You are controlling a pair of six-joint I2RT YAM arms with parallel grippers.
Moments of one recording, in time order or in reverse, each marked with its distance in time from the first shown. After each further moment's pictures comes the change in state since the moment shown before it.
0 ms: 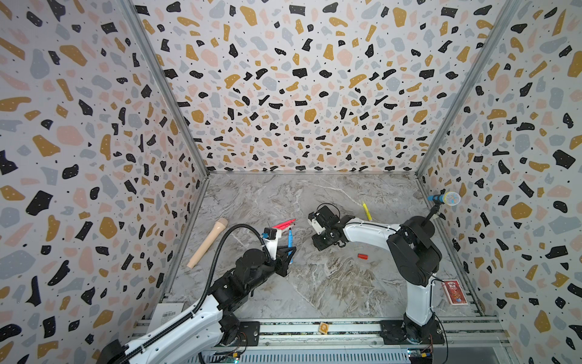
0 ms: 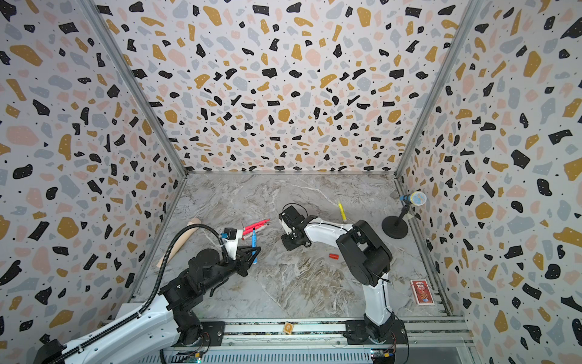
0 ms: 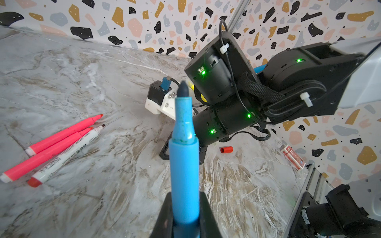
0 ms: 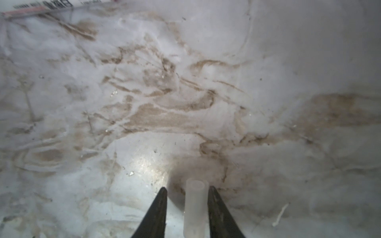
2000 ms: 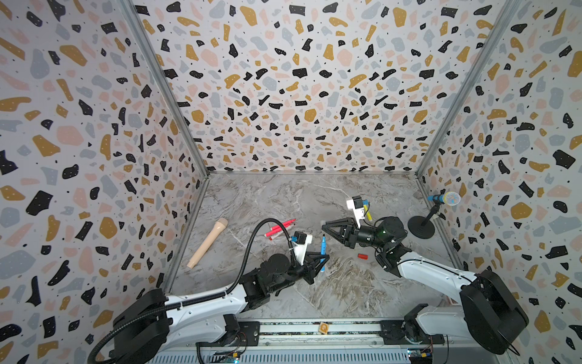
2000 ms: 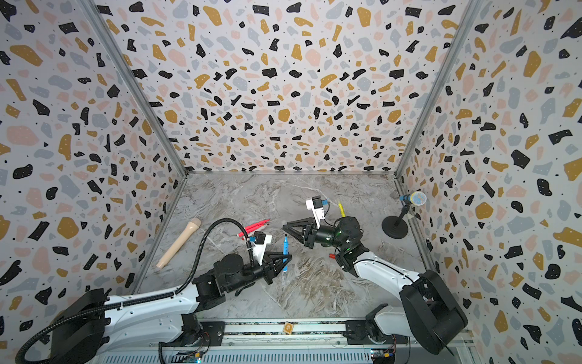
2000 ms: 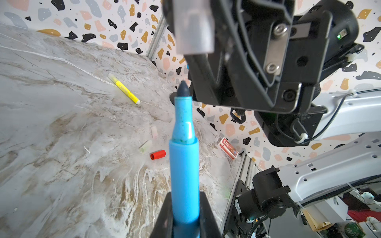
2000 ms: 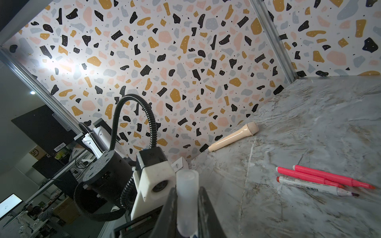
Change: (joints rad) left arm -0.285 0.357 0.047 0.484 0.021 -0.128; right arm -0.173 -0.656 -0.688 1.389 -0.768 0.612
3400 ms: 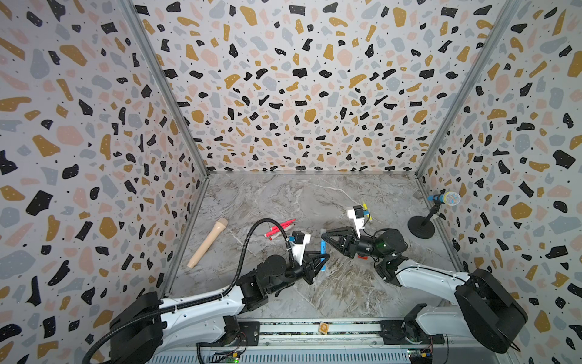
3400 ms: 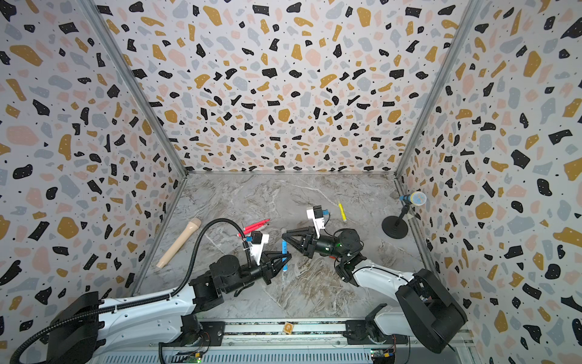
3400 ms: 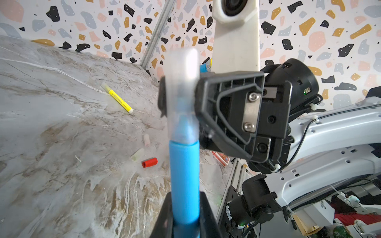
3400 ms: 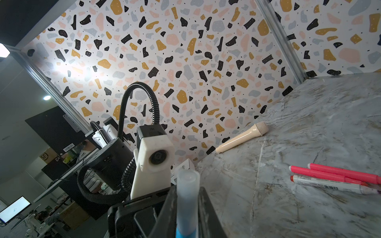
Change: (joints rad) left arm -0.007 -0.037 -0.002 0.023 -0.010 -0.028; right arm 0.069 -0.006 -0.125 0.189 0.059 0.036
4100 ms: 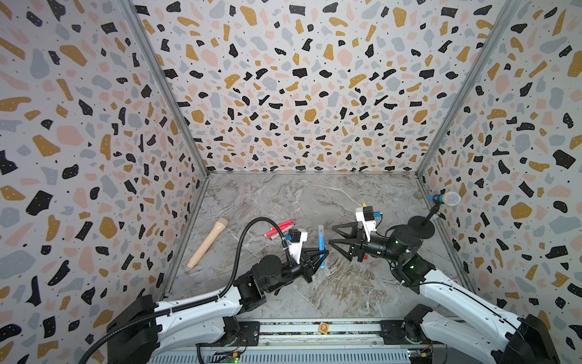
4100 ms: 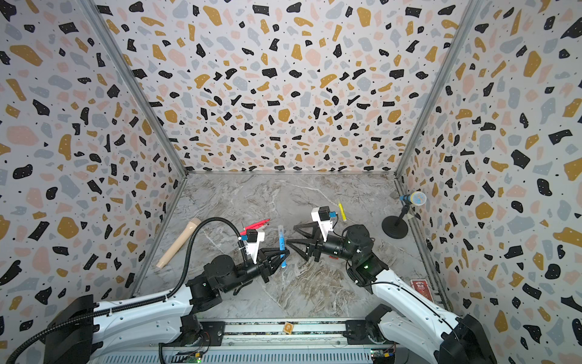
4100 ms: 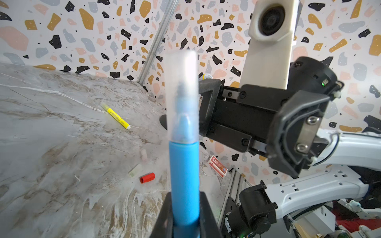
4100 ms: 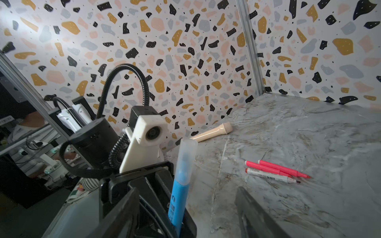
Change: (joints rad) left arm 0.001 -0.044 -0.003 0.018 -0.008 0.064; right arm -0.037 -0.304 0.198 -0.827 0.087 -0.420
